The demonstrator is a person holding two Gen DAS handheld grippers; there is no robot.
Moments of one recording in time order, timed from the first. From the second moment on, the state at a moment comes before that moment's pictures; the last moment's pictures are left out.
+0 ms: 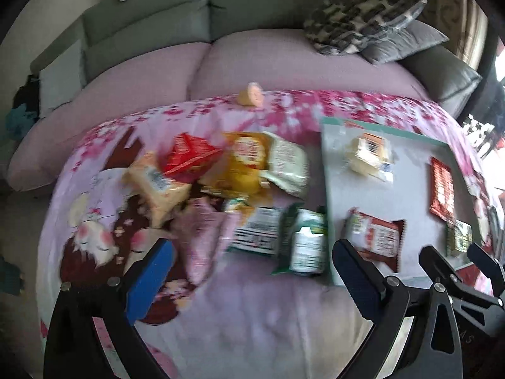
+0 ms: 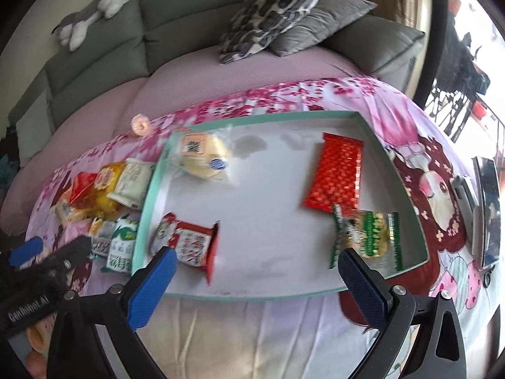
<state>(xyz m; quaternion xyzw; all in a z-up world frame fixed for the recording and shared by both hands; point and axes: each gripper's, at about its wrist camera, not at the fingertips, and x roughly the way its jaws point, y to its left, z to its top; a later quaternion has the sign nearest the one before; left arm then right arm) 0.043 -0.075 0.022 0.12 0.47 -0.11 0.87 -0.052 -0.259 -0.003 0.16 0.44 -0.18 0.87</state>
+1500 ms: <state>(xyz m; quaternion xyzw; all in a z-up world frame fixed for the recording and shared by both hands) 0.128 0.057 -0.009 -0.01 0.54 0.02 0.84 0.055 -0.140 0.029 0.08 0.45 -0.08 0.89</state>
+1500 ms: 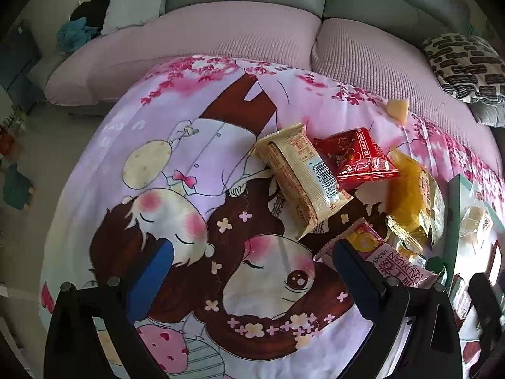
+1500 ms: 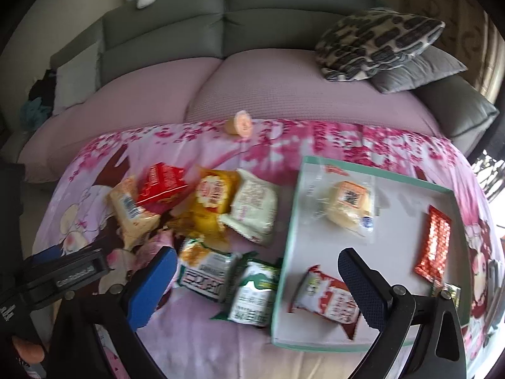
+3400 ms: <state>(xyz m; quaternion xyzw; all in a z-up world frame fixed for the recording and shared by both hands) 0.100 -0.009 -0.050 -0.03 0.58 -0.07 0.81 0.025 -0.210 -0.019 0.11 0.49 -0.14 0.85</state>
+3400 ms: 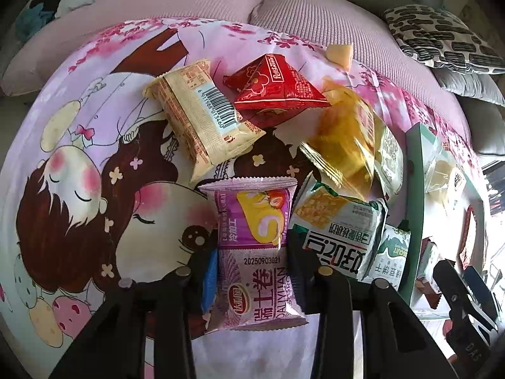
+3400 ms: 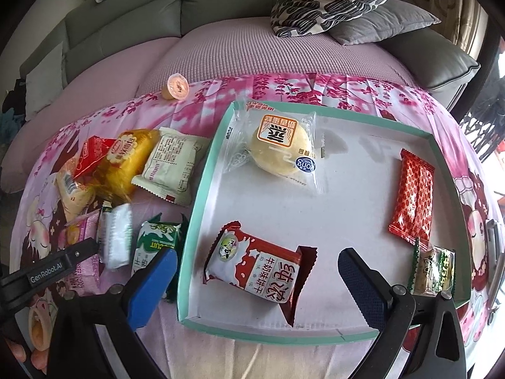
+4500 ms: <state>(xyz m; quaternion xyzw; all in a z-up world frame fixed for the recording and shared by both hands) 0.110 0.034 -0.019 -0.06 0.55 -0.02 0.83 0.057 -0.142 -0.007 0.05 0.45 -0.04 0.89</state>
